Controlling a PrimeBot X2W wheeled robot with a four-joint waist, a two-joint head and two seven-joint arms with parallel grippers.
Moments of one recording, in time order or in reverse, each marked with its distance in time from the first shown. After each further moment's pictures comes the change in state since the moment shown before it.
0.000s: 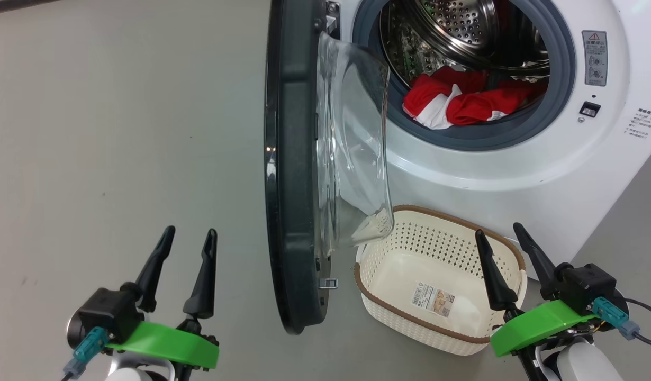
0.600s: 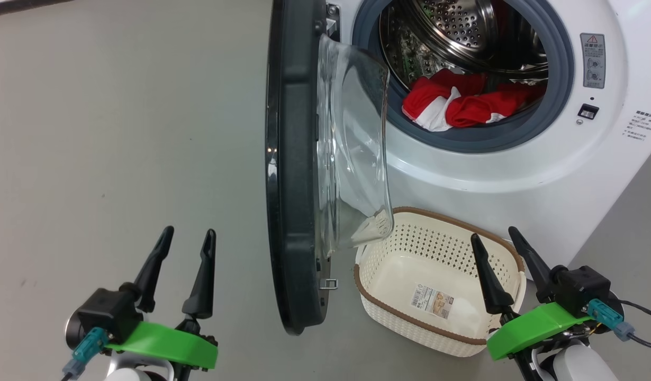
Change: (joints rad) left arm 0.001 0.000 0.003 0.000 0.007 0.000 0.000; right arm 0.001 0.000 0.013 0.012 0.004 0.000 0.000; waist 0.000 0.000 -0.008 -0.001
